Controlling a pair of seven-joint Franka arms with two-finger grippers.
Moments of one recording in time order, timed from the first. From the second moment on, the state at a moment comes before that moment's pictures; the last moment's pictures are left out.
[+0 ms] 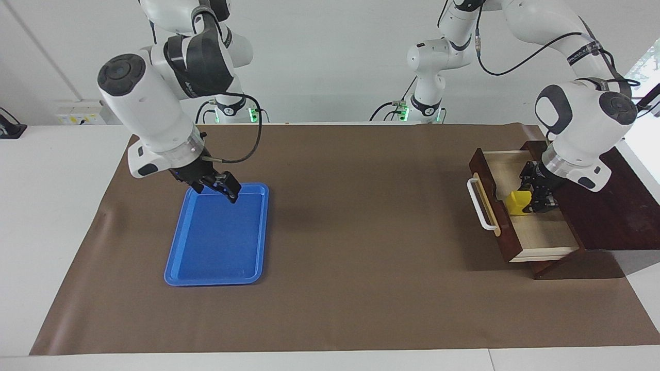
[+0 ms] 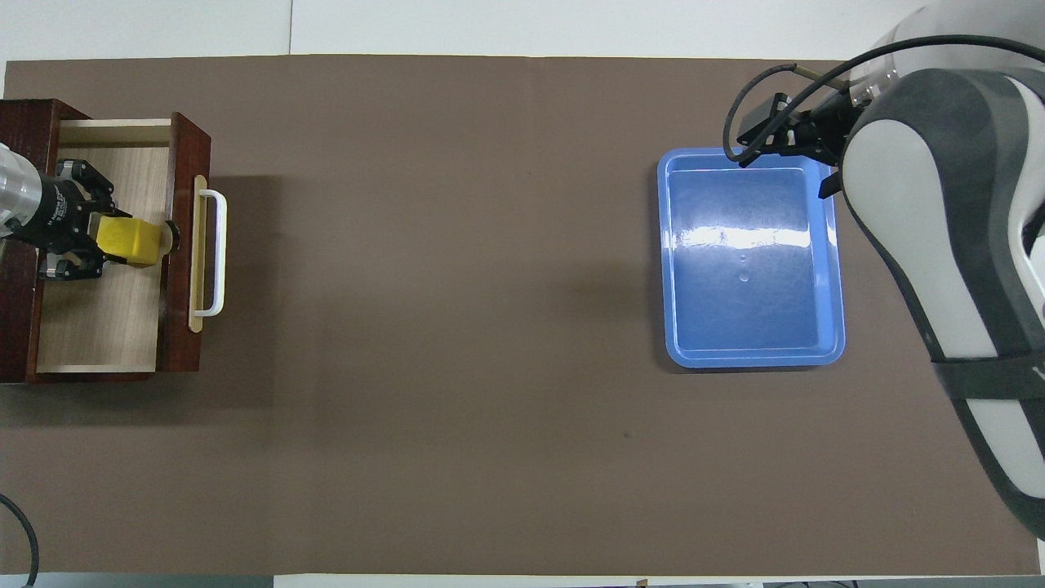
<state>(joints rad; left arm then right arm) 0.10 0.19 -0.03 -1.79 0.02 1.97 -1.38 0.13 0.31 0.00 -1.31 0.06 1.60 0.43</state>
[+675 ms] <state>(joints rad) 0.08 0.16 -0.04 -1.66 0.00 1.85 -1.42 0.10 -0.04 0.00 -1.70 -0.03 1.67 0.21</state>
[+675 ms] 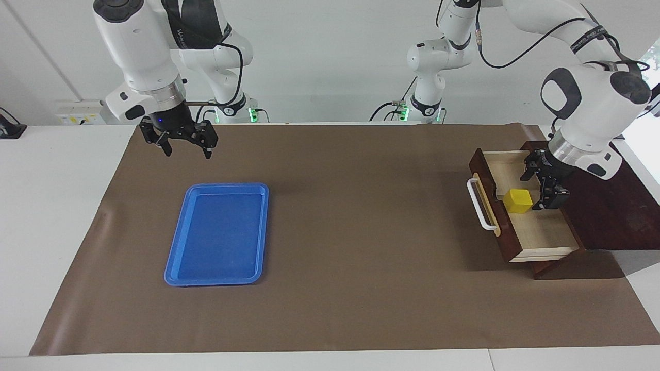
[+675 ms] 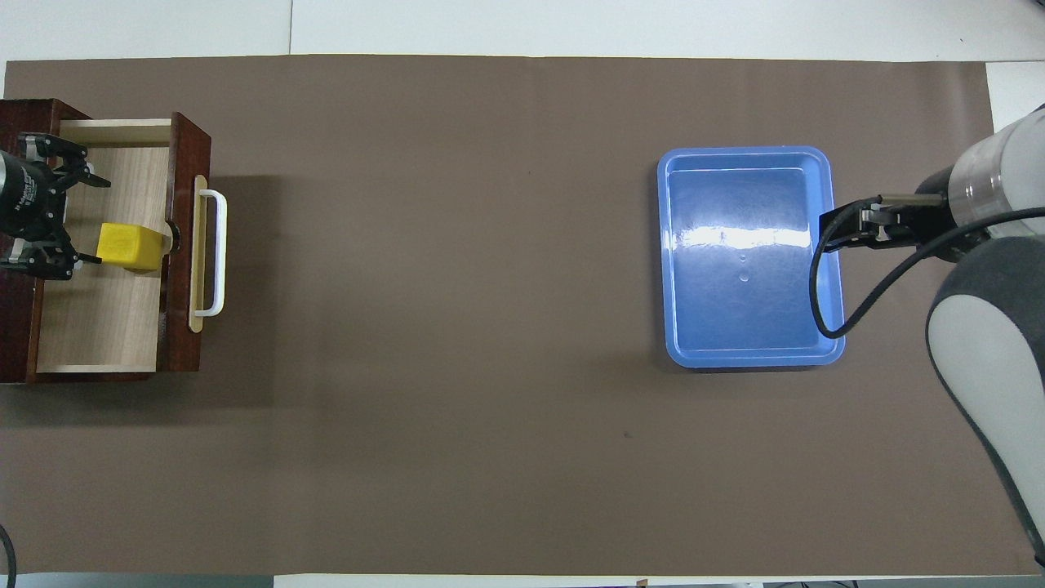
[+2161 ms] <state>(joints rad) 0.07 0.17 -0.03 -1.79 0.04 1.98 -1.51 -0.03 0.00 0.00 -1.59 -0.03 1.57 0.07</state>
